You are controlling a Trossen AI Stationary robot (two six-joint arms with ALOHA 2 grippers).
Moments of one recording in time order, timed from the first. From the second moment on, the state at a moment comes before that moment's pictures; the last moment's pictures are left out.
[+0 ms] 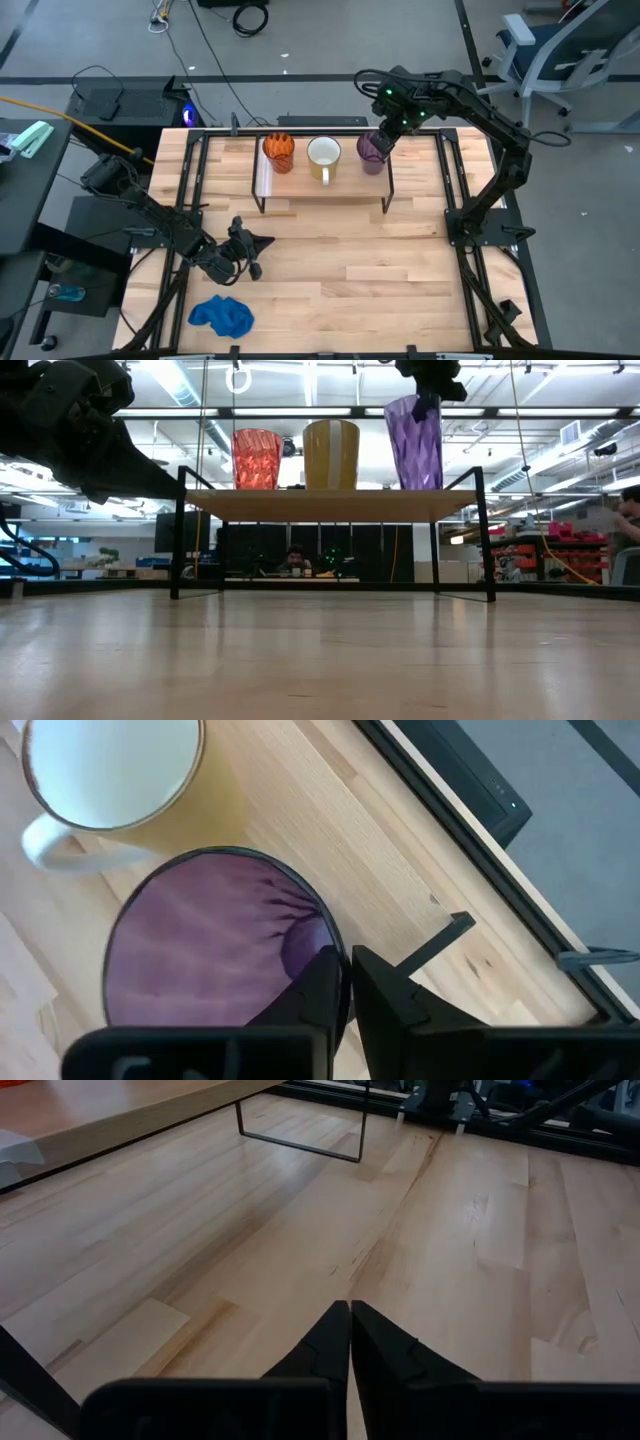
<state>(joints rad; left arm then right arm) -0.68 1.31 0.39 0.29 -1.00 -0.66 -0.46 1.61 2.01 -1.52 0.02 0.21</state>
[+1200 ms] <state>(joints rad) -0.68 1.31 0.39 0.29 -1.00 -0.66 -0.46 1.61 2.00 -1.44 0.06 0.19</state>
